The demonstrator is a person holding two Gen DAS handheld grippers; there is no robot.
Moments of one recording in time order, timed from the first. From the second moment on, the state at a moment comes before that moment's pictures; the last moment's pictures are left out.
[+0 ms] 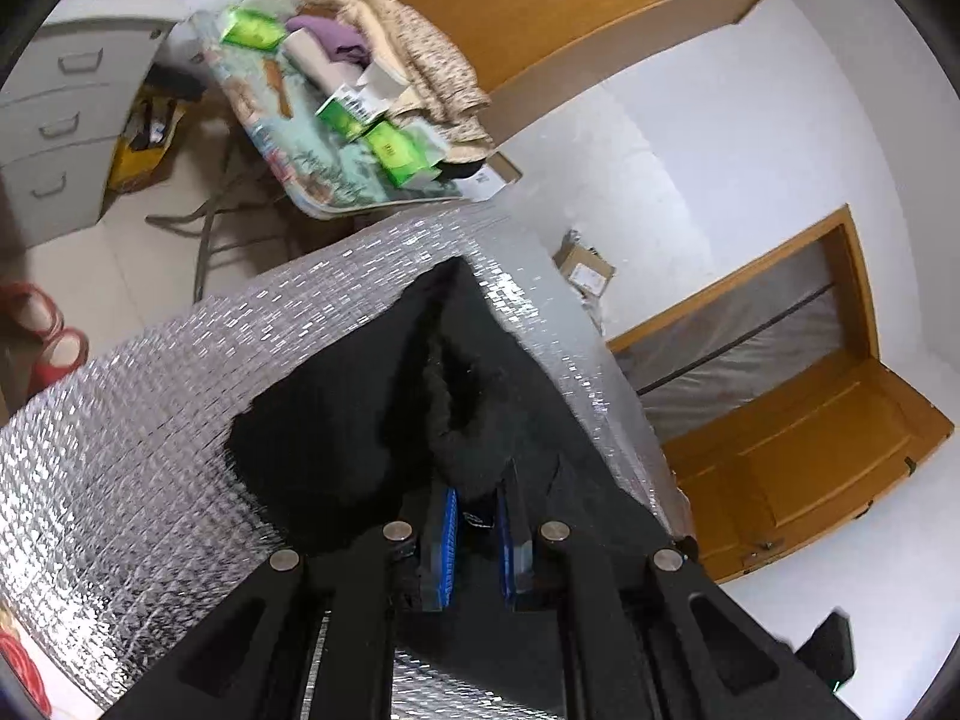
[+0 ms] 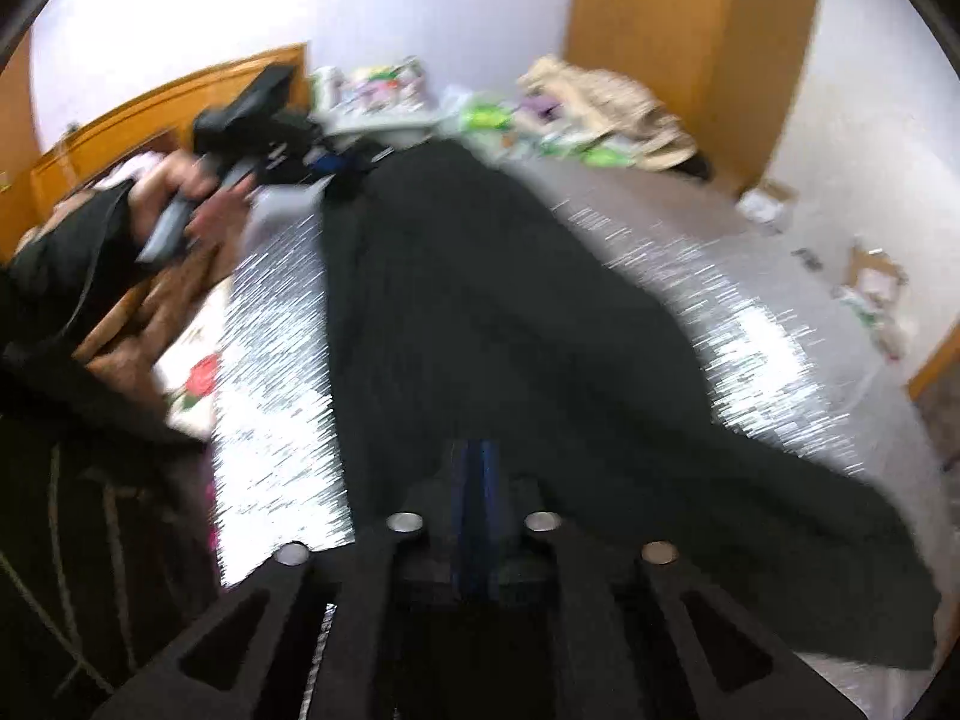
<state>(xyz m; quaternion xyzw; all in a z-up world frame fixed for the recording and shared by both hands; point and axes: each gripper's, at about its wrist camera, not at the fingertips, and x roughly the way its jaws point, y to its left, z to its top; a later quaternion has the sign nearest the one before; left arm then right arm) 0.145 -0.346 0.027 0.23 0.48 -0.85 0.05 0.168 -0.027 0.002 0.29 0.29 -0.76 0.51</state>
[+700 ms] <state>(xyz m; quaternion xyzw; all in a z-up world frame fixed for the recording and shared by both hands) 0.143 -0.348 0.025 0.24 0.47 -0.85 0.05 0.070 -0.069 -0.027 0.35 0.43 -0.61 0.56</state>
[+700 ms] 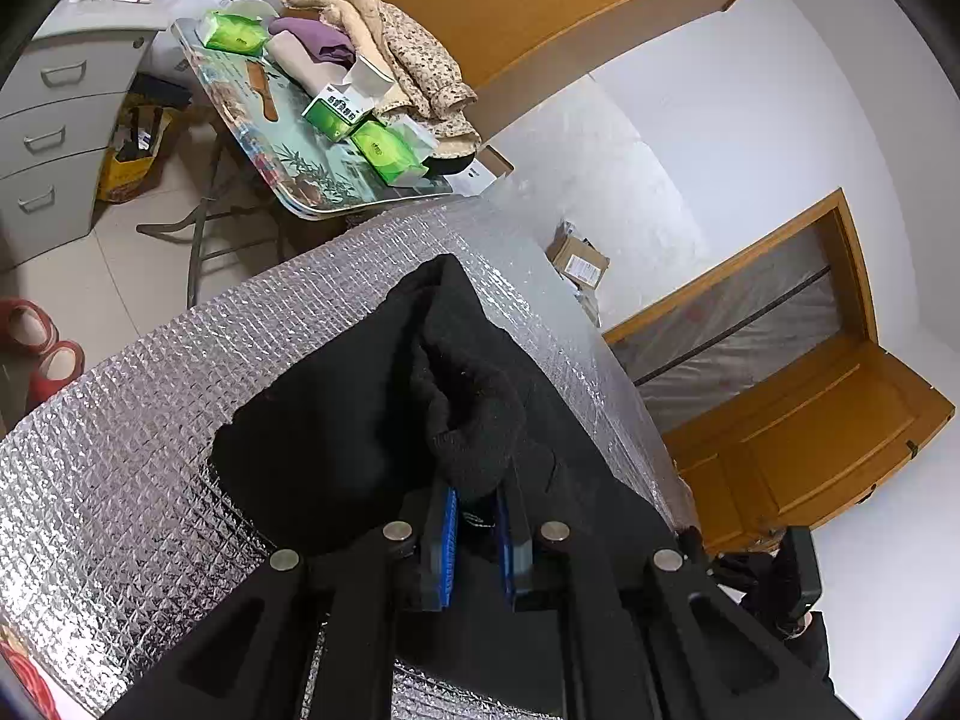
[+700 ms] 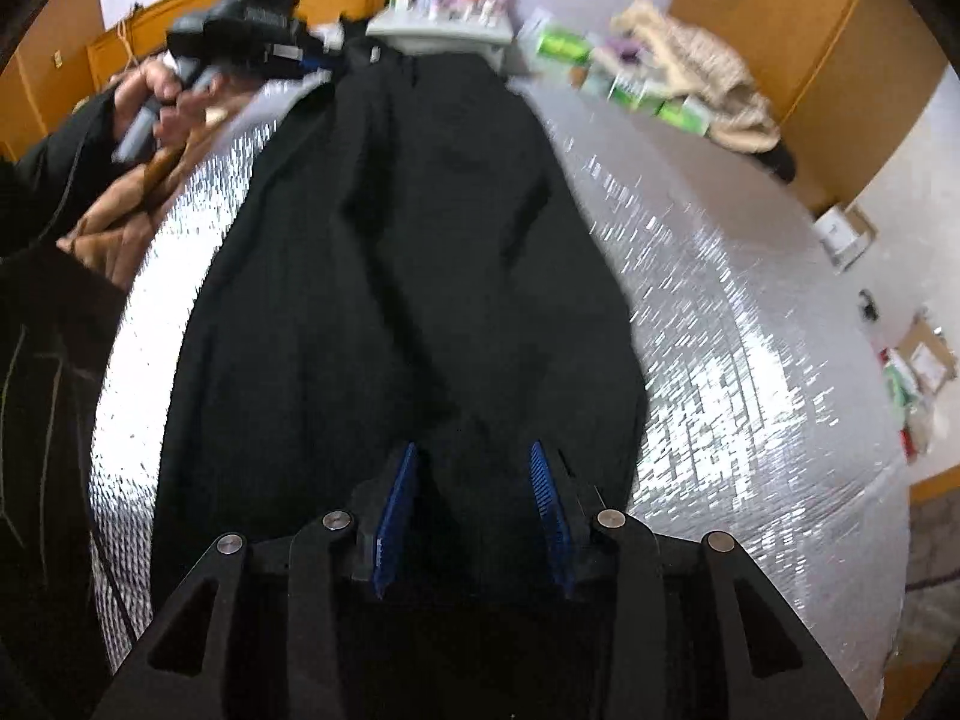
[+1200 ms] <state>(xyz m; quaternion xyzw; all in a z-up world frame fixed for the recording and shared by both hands) 0.134 -0.340 0.086 0.19 0.41 -0.89 0.01 0.123 -0.007 0.058 0.27 0.33 -0.69 0.58</state>
